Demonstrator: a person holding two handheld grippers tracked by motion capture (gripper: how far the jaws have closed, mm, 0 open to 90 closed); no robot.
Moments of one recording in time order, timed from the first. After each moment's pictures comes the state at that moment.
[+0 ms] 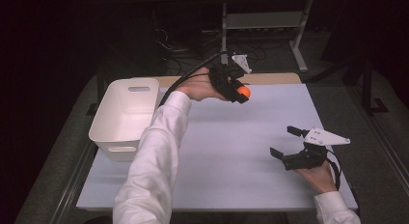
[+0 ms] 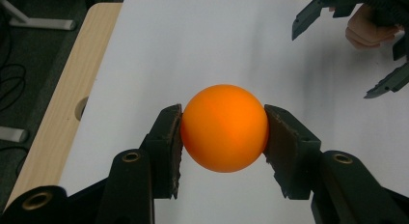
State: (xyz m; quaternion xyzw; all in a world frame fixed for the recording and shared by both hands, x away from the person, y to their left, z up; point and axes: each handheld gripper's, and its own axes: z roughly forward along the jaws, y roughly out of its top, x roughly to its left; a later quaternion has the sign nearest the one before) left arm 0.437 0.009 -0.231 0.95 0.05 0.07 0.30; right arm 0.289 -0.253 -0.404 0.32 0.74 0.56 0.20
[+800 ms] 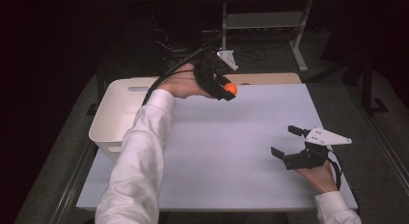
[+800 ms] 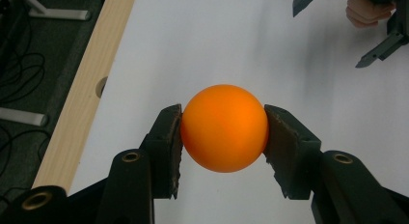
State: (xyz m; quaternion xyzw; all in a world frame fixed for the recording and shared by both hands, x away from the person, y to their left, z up) left arm 0.427 0.043 -0.210 0.95 0.05 0.09 0.29; right arm 0.290 -0.256 -0.403 0.32 0.74 0.56 0.20
